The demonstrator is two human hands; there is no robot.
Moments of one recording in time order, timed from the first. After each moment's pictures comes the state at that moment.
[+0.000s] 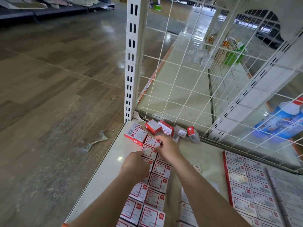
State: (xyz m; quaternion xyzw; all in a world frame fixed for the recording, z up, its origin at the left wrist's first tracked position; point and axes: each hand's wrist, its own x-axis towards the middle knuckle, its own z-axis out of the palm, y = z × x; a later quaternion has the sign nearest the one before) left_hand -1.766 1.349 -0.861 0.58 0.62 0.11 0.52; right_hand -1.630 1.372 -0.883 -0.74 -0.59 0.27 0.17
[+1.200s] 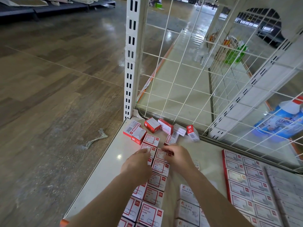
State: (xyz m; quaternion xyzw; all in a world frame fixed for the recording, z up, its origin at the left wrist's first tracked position) left_hand -1.760 1.342 -0.862 0.74 0.56 0.00 0.38; right_hand -1.606 1.335 -0.886 -0.74 -0.60 0.25 0.17
